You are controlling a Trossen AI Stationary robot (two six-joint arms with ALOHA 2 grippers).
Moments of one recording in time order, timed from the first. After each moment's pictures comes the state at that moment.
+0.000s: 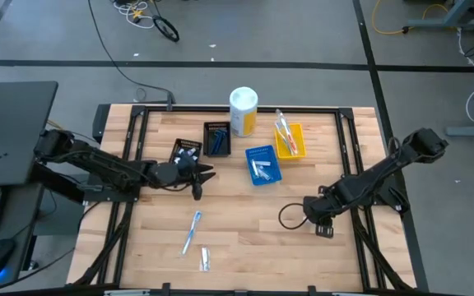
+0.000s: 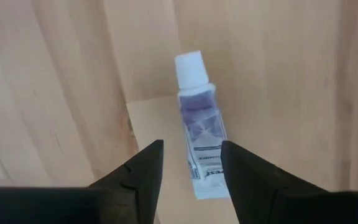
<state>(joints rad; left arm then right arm) -0.16 1.18 0.40 0.46 -0.48 -0.43 0.51 1.28 0.64 -0.78 -0.13 0.72</state>
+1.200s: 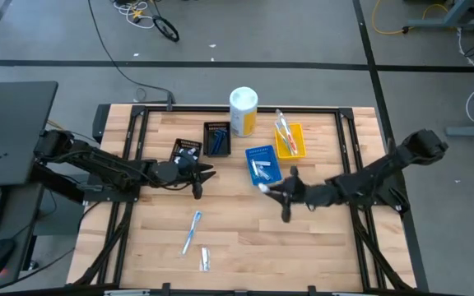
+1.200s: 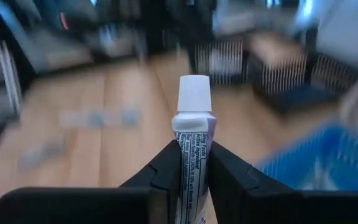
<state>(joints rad) -0.14 1.18 0.40 0.46 -0.47 -0.43 0.40 1.30 0.52 0.42 0.55 0.33</state>
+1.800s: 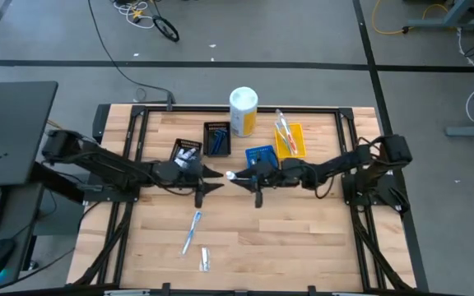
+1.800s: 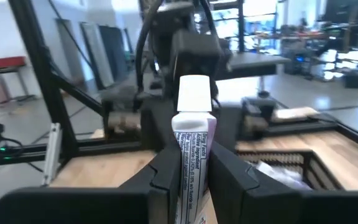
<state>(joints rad) -0.14 1.31 0.44 0.72 -0.23 -0.23 0.10 1.68 0.75 0.95 0.06 0.11</state>
